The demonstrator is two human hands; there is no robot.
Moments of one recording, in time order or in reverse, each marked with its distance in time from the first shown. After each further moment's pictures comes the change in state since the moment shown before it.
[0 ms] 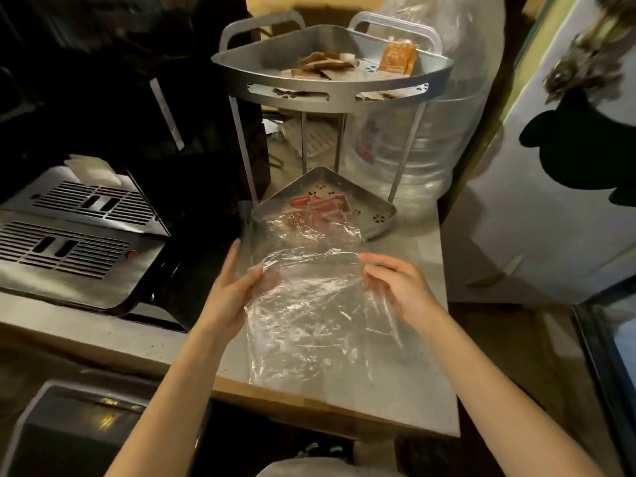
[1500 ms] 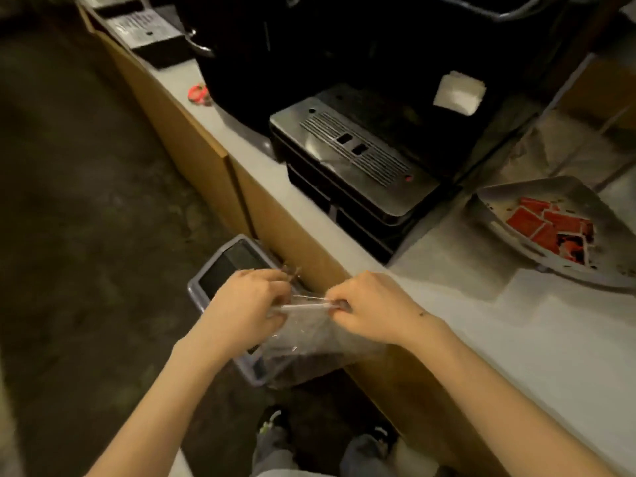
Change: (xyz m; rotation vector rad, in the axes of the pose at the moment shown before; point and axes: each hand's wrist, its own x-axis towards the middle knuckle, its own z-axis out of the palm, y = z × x) left_hand -0.195 0.025 -0.183 1.545 0.208 0.135; right_hand -0.094 0.038 0.269 -1.467 -1.088 -0.761
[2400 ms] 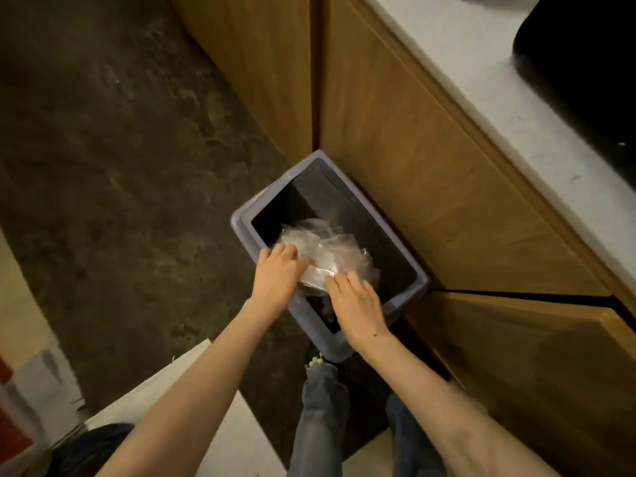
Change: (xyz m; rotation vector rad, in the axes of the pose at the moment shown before) left_hand 0.057 -0.292 0.238 0.154 -0.132 -0.235; right_hand 0.235 -0.035 0.306 -0.140 -0.027 0.242
